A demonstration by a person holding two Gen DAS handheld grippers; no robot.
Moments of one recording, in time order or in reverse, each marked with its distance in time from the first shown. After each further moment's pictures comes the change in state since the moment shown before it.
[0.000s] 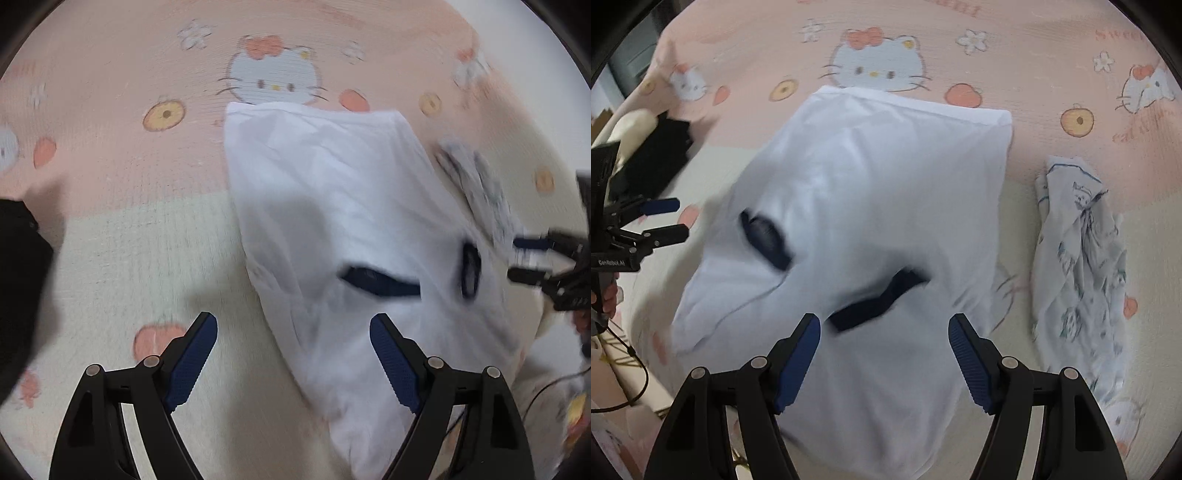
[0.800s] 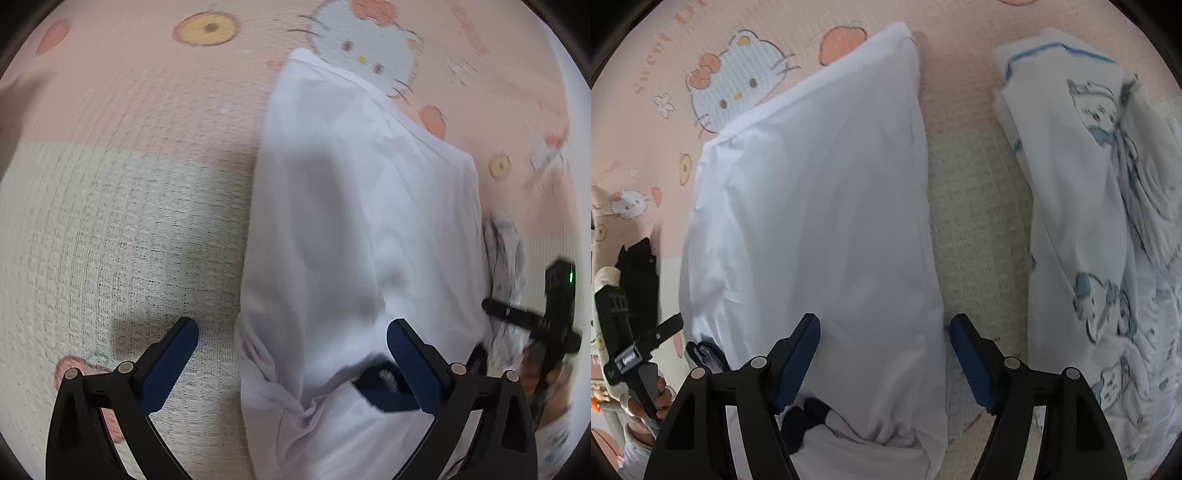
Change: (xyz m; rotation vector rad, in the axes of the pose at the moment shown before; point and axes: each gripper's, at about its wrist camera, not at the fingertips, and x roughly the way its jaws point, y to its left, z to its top) left arm 0.073 0.022 0.037 -0.386 0.130 -0.062; right arm 0.104 -0.125 0.058 0.418 0.137 0.227
